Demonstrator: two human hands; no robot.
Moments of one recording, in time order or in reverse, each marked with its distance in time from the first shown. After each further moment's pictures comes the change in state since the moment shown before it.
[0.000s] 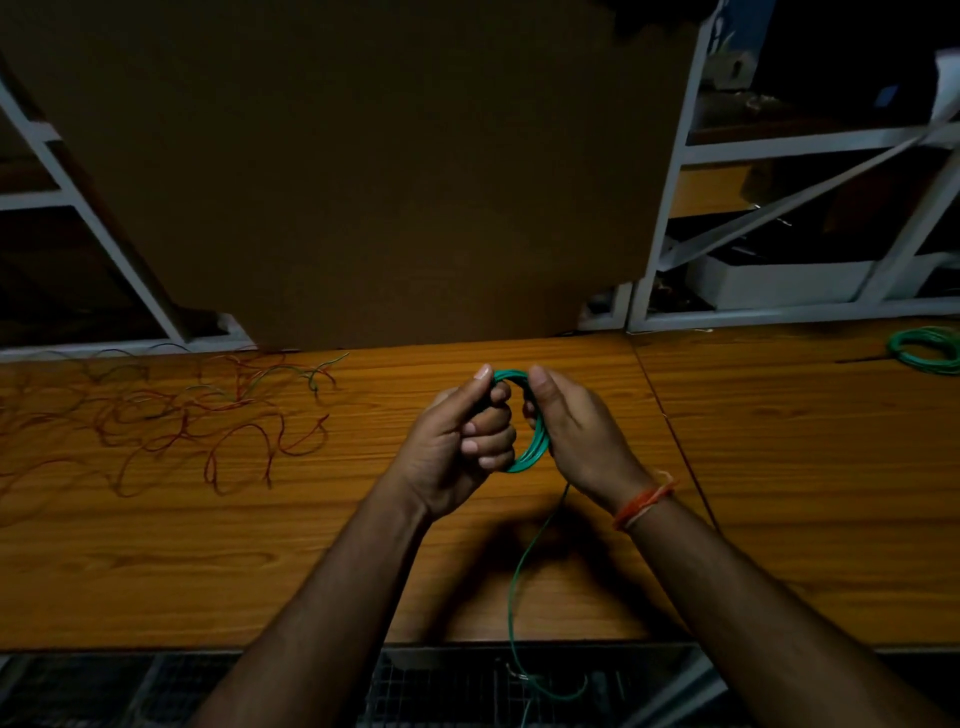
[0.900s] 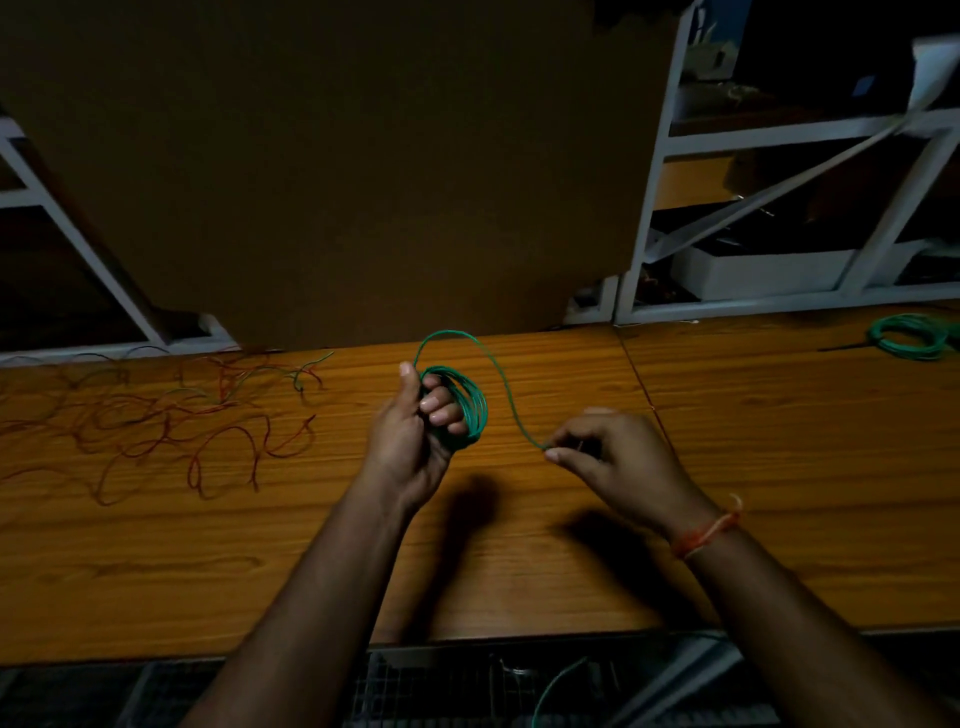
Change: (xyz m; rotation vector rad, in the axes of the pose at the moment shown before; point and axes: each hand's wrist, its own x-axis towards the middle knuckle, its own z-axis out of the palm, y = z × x) left_hand 0.014 0.000 -0.025 -0.214 0.402 0.143; right_hand -0.033 0.022 -0.047 -0.460 -0.150 0.003
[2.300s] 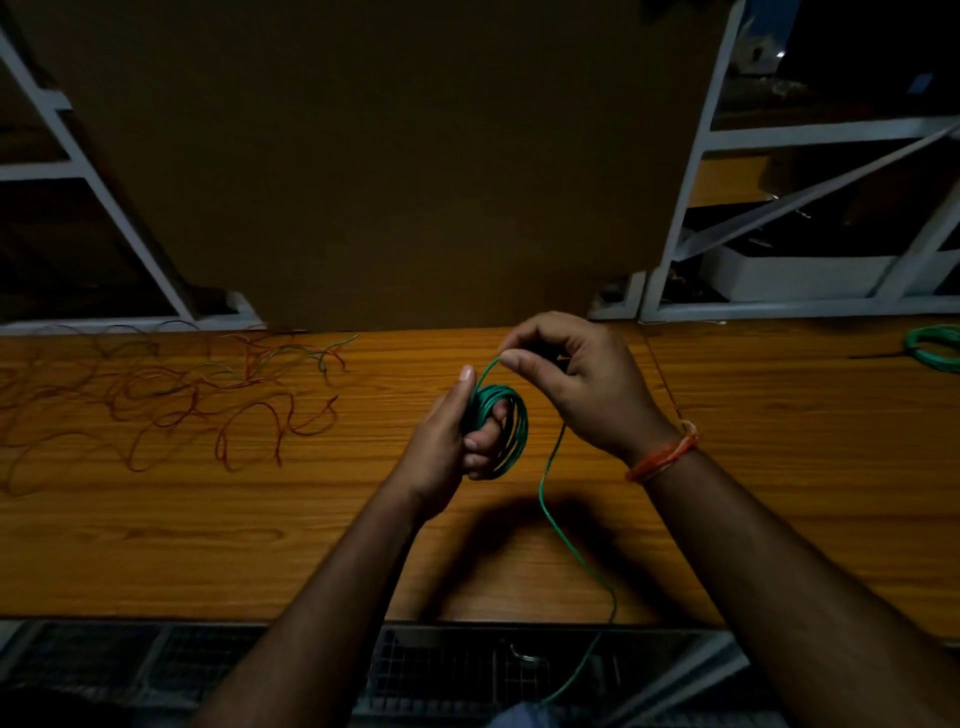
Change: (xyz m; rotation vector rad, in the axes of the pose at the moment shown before) left_hand -0.021 -0.006 -0.019 0.610 -0.299 0.013; right_hand 0.055 -0.067 -0.002 0.320 0.180 -0.323
